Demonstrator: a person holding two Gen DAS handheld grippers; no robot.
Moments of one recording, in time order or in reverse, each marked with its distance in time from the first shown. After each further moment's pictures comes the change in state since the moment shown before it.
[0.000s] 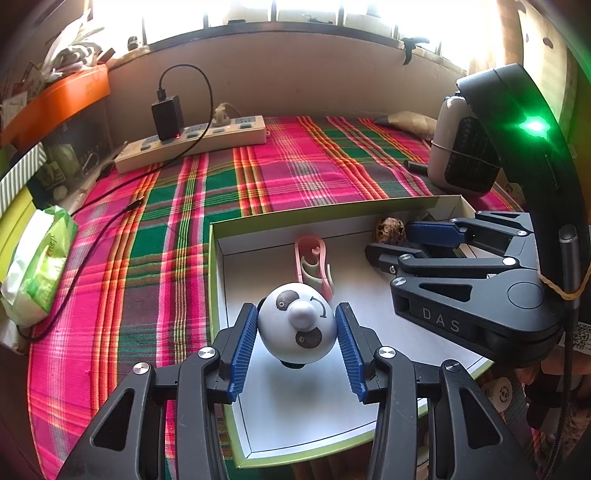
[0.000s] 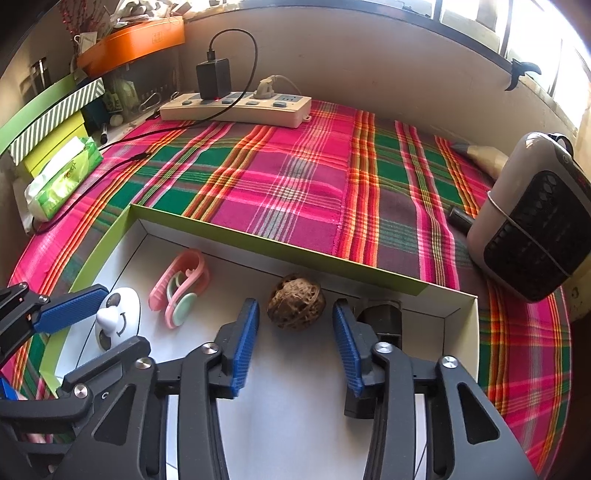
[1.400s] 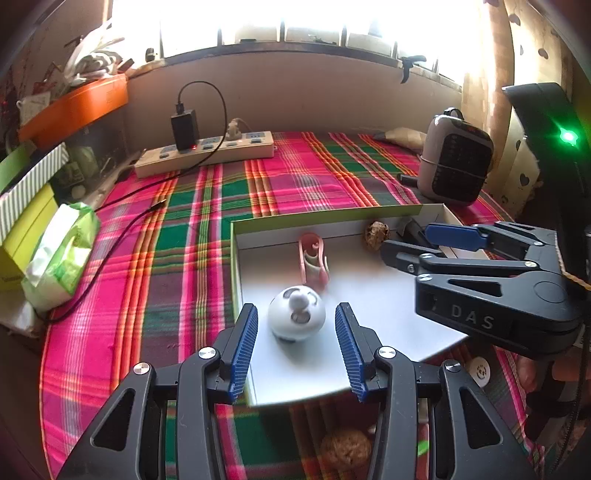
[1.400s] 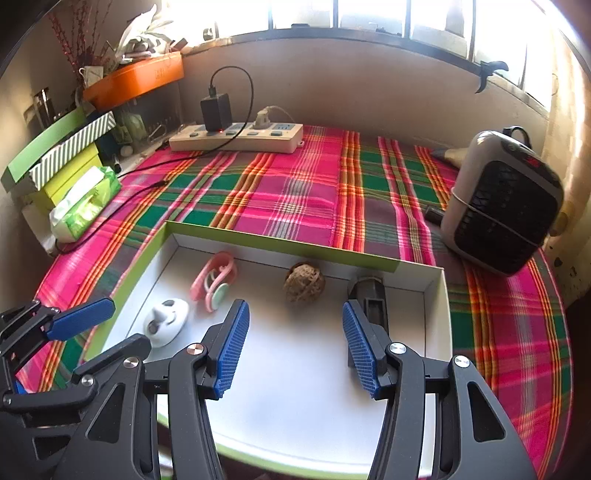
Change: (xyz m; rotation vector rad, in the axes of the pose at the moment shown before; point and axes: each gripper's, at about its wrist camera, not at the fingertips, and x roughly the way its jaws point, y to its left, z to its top) left arm -0.040 0.003 -0.017 -0.016 -0.059 0.015; right arm -0.048 0.003 -0.019 0.078 -0.094 0.010
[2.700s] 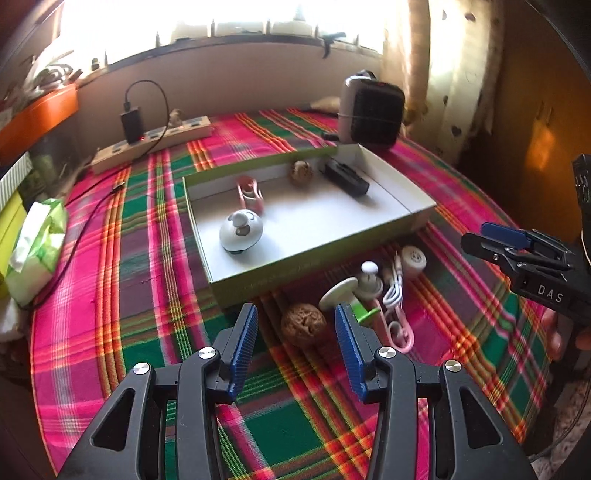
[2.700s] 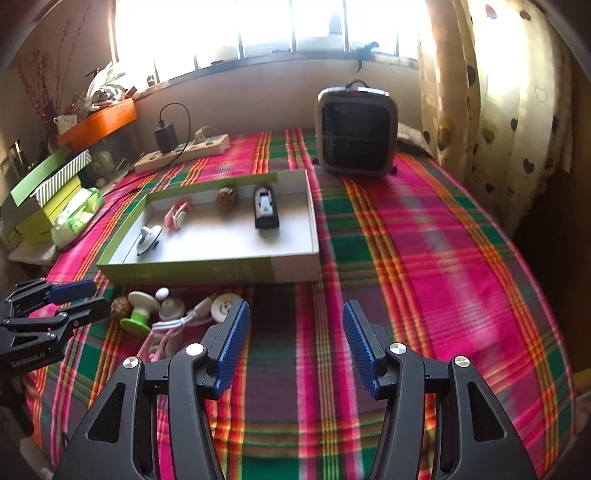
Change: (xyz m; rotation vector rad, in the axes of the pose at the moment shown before) left arm -0.044 -0.005 -0.053 0.182 0.068 -0.208; right arm -0.100 -0.030 -0.123 0.242 -0.090 -0.137
